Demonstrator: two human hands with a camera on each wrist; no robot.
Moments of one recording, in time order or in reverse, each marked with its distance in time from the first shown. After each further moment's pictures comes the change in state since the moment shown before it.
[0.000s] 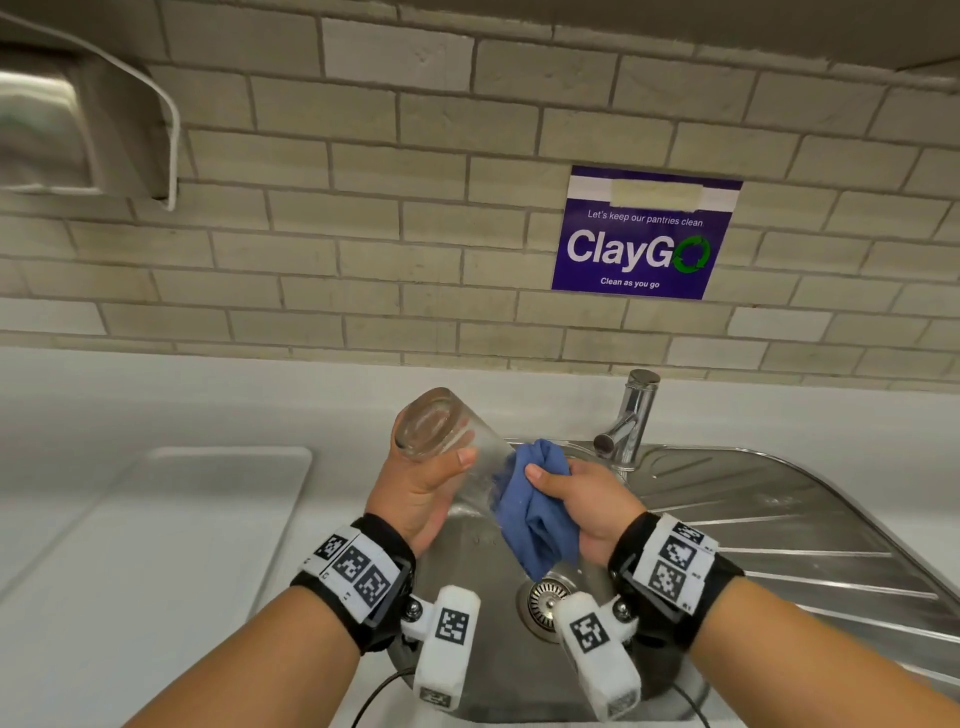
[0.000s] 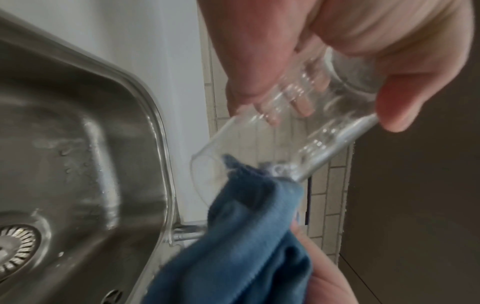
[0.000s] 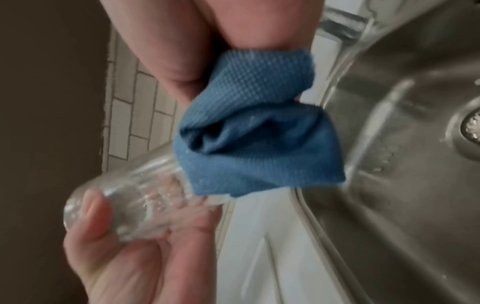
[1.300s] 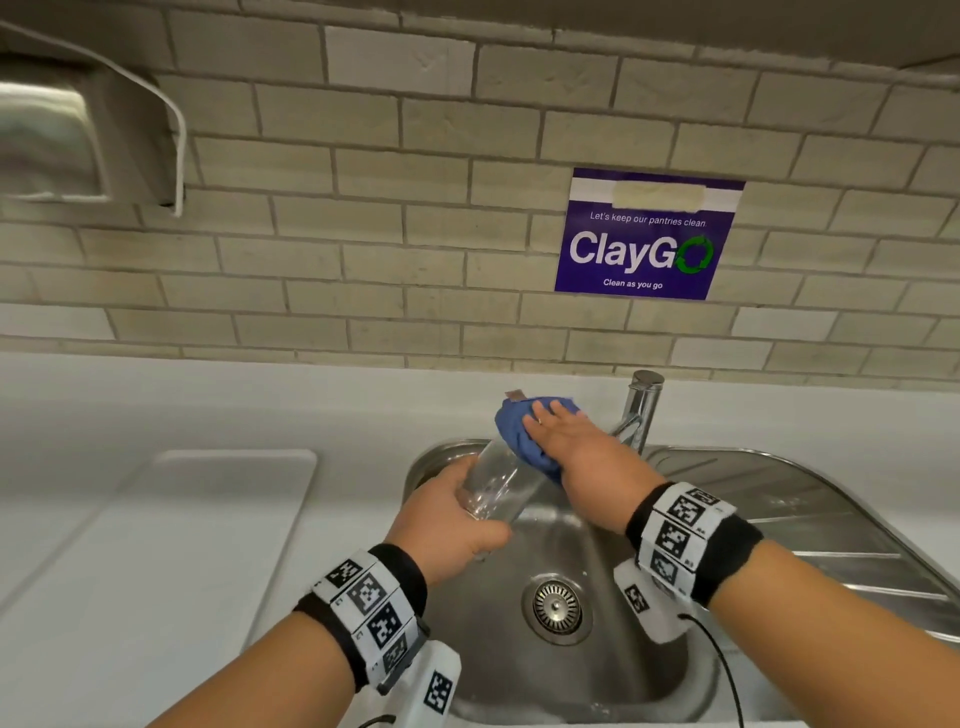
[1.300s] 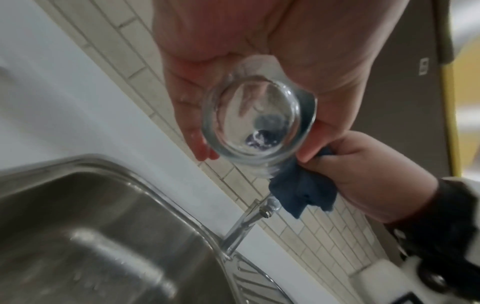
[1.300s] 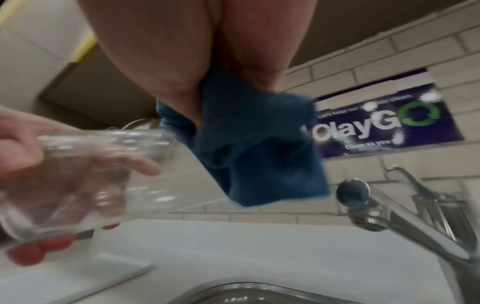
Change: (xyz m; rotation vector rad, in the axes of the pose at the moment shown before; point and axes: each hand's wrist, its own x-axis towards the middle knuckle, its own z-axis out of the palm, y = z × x) left_hand -0.026 -0.006 0.004 1.062 0.008 -0.149; right_hand -0.003 -0.033 -0.006 -1.501 -0.137 -0.613
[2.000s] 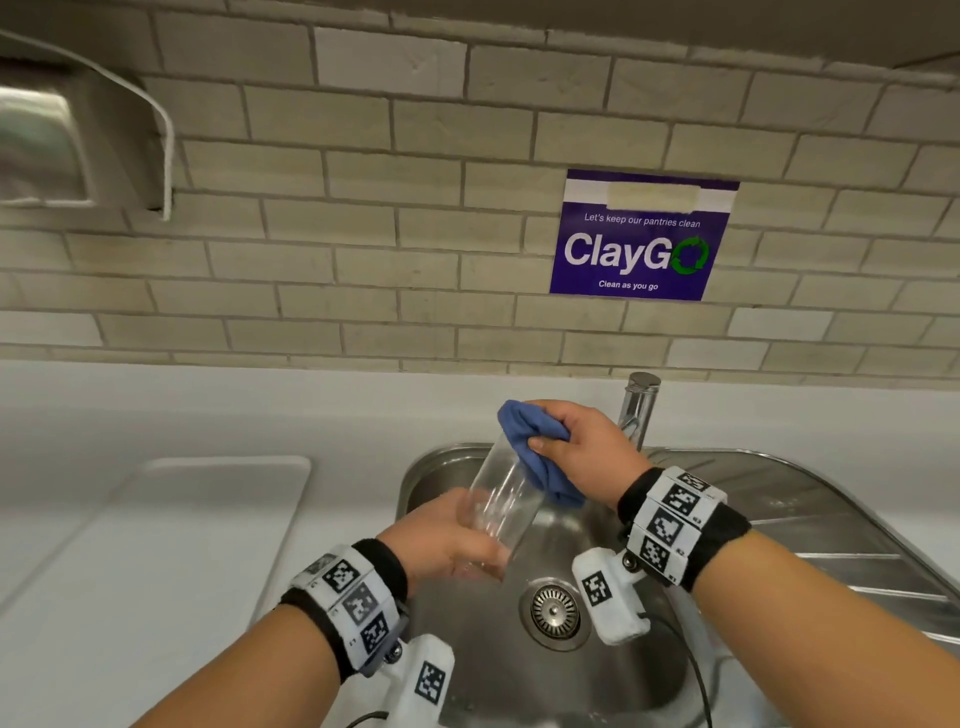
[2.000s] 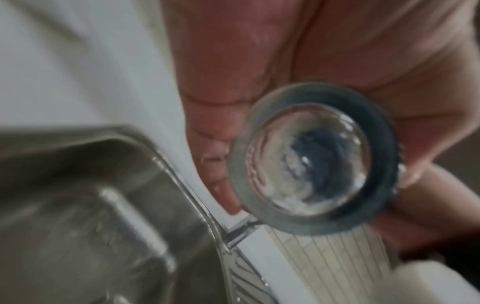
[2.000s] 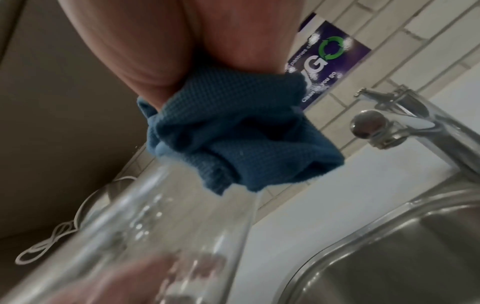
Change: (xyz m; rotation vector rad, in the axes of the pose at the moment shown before) left_hand 0.007 0.002 -0.005 -0.228 -0.352 -0.213; right_hand 0.016 0.003 -0.014 0.685 0.181 0.194
